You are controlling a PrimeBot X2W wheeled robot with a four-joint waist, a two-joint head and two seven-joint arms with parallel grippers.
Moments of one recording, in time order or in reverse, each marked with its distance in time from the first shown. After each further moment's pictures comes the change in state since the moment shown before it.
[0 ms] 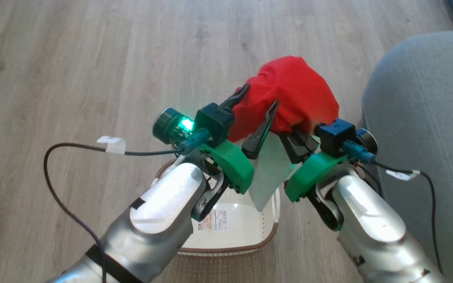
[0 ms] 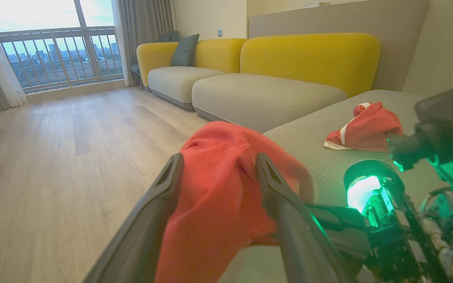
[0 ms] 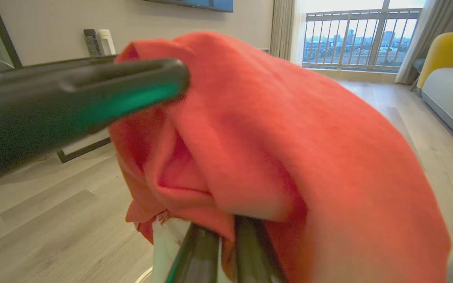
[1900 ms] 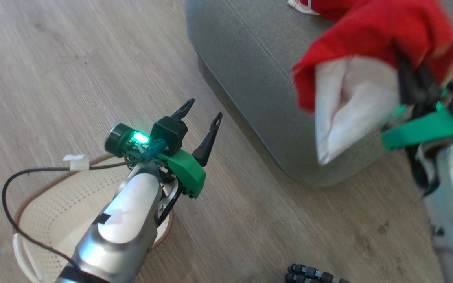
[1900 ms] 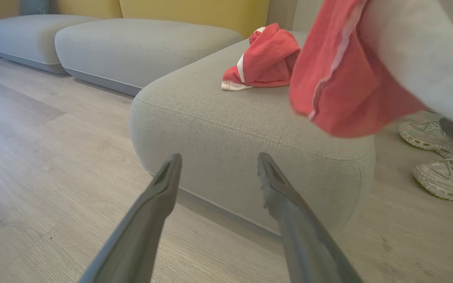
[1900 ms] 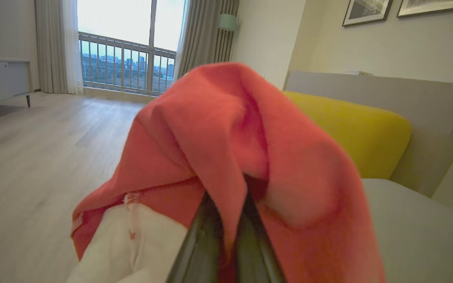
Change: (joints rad) left arm 0.122 0.021 0.294 0.116 0.282 -0.126 0.000; right arm 0.081 -0.136 -0.404 -0.355 -0.139 0.000 0.000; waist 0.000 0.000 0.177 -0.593
